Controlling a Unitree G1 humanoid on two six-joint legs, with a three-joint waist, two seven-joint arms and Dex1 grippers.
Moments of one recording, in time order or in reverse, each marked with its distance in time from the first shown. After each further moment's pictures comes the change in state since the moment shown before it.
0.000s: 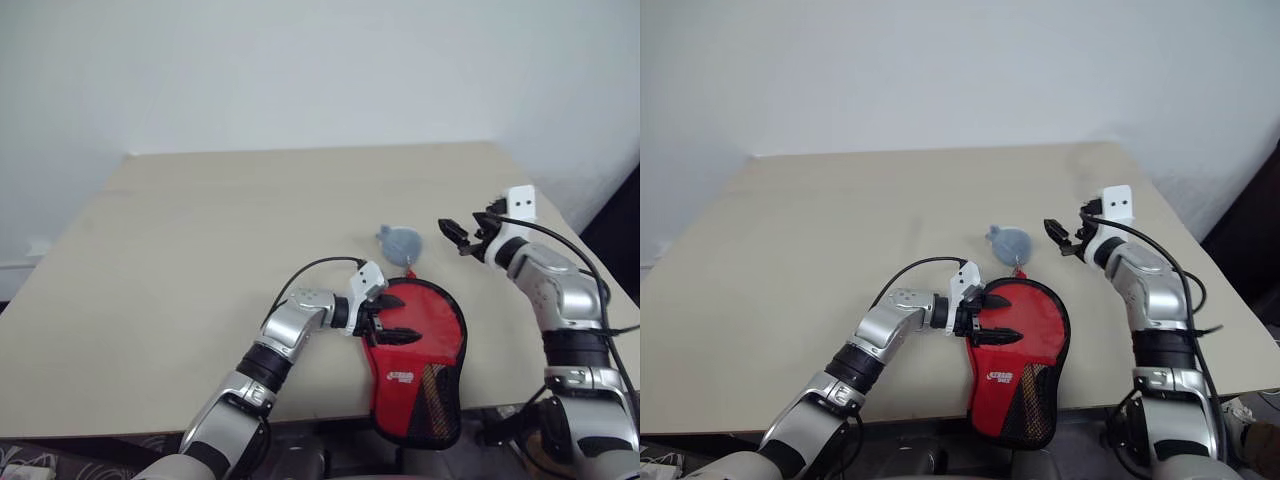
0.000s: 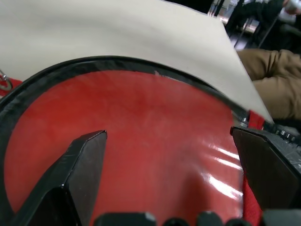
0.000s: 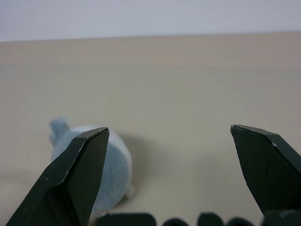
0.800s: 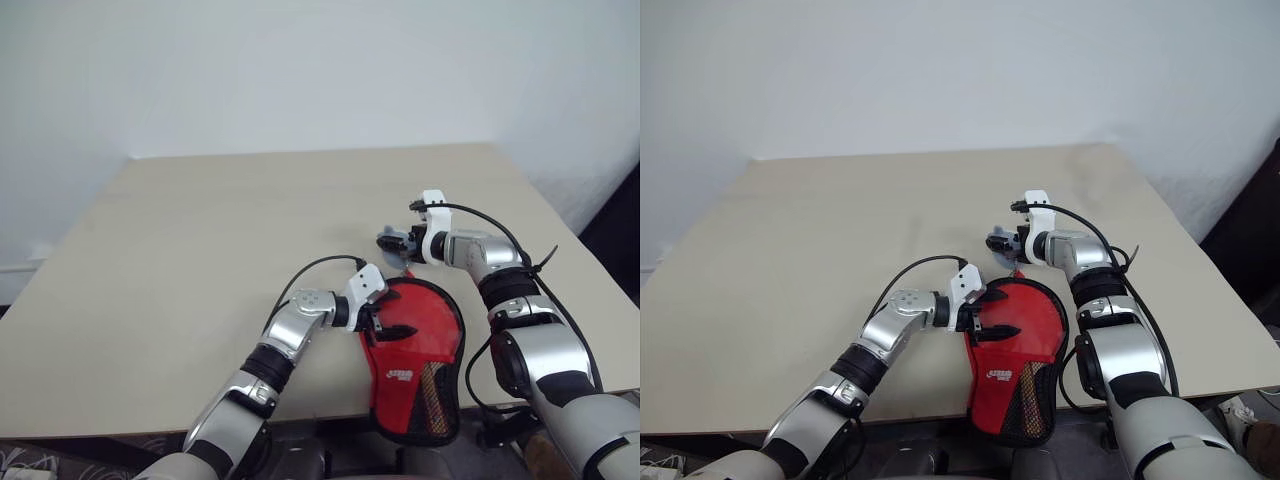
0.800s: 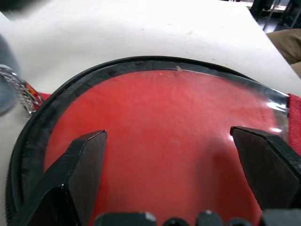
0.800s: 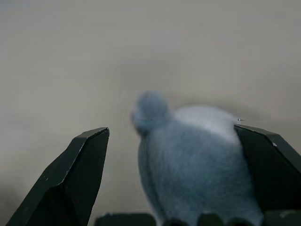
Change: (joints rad) left arm -0.009 -0.030 0.012 0.126 0.053 -0.171 0.080; right arm -0.370 0.149 0.130 0.578 -0.110 0.116 0.141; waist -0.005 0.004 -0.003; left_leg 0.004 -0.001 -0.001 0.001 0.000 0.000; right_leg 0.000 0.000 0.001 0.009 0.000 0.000
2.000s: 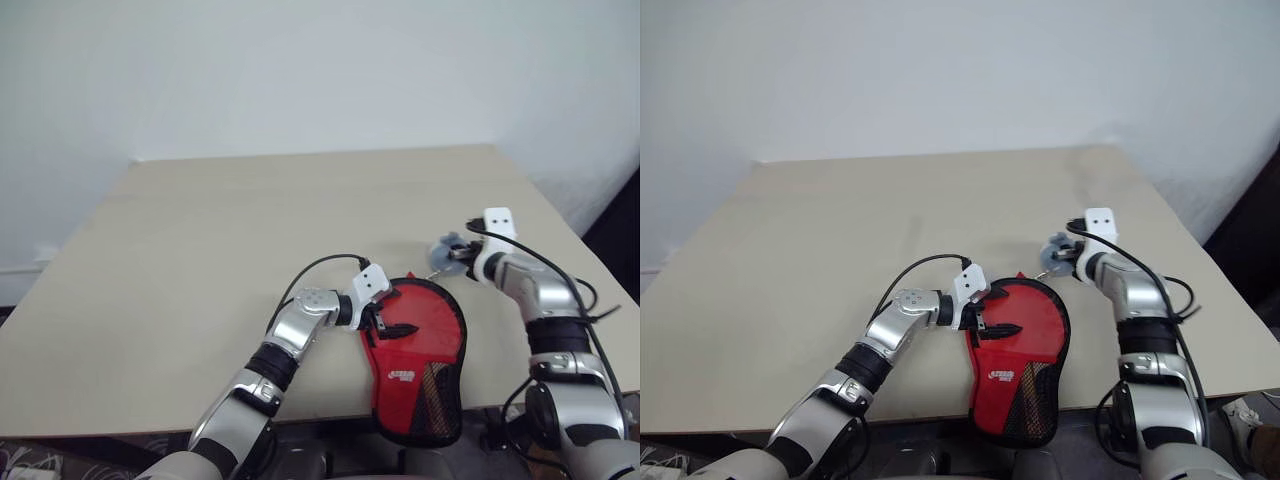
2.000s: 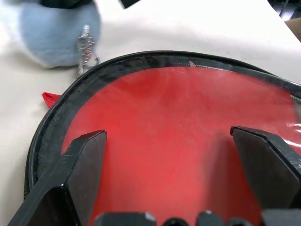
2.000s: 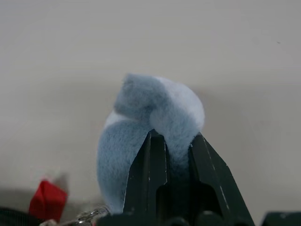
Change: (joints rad) left arm -0.008 -0.030 0.005 0.020 0.055 -0.016 0.017; right arm 0.403 -0.145 -0.181 -0.569 -0.002 0.145 -0.199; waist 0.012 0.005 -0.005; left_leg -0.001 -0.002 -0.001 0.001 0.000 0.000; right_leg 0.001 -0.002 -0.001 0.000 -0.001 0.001
